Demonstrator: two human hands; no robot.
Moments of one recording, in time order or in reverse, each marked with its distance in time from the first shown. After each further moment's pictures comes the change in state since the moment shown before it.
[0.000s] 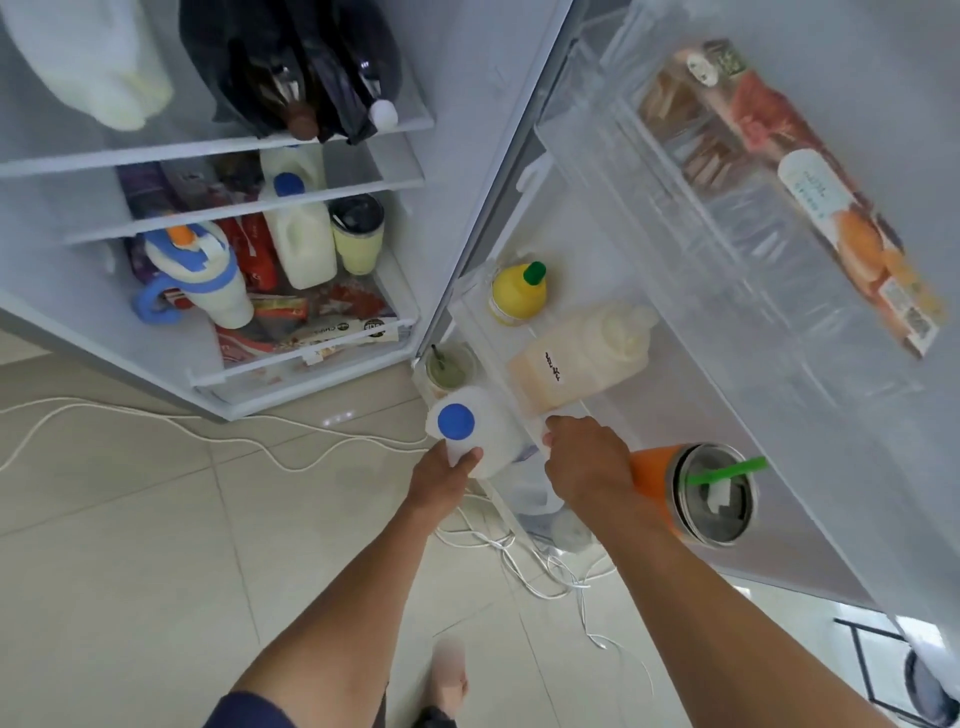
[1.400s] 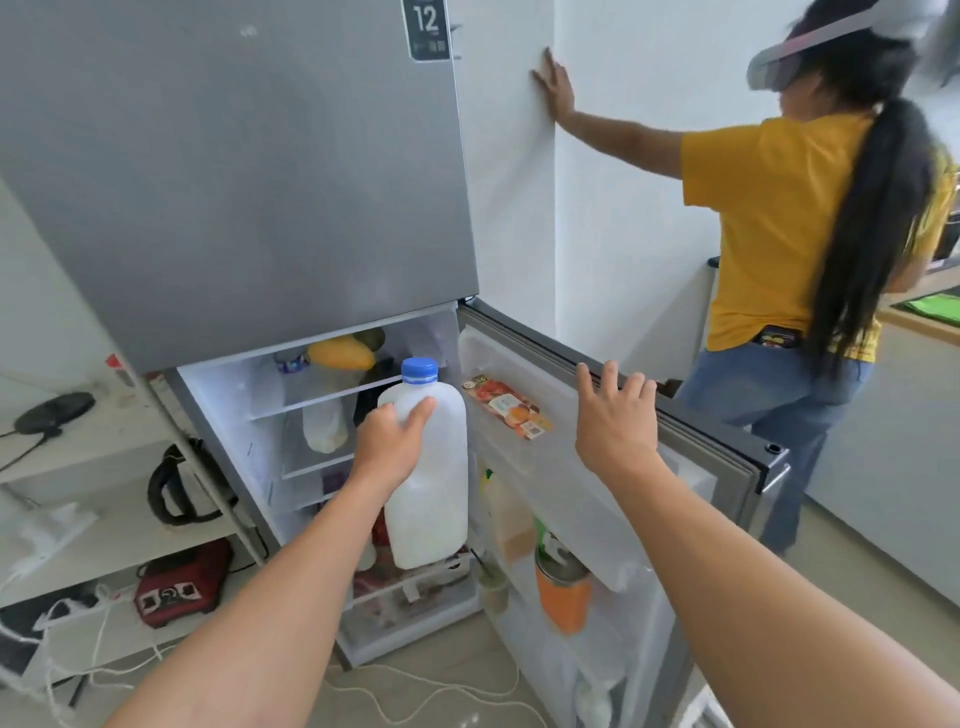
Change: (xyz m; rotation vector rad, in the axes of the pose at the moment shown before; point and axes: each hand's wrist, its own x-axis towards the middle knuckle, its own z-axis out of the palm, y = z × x) left_hand -0.339 0.286 0.000 0.282 0.807 0.656; right_hand -0.221 0.197 -0.193 0.006 0.796 -0.056
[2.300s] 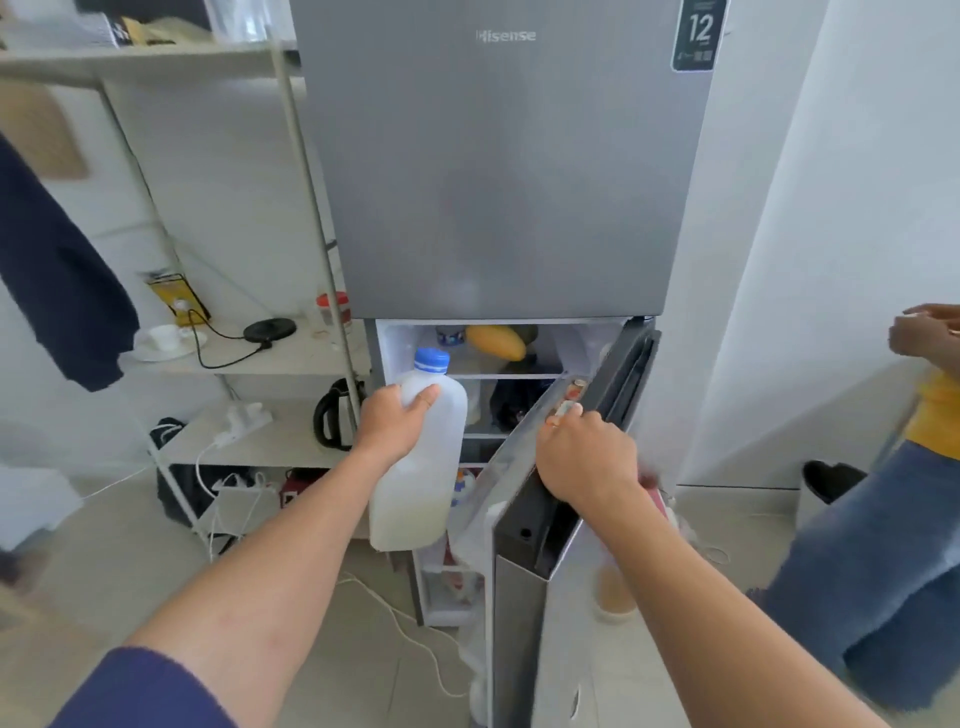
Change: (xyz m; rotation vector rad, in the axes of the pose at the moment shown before) left_hand 0.001 -0.084 -0.157 0.084 0.300 -0.155; right_hand -0.043 -0.177 -0.065 0.150 0.054 -0.498
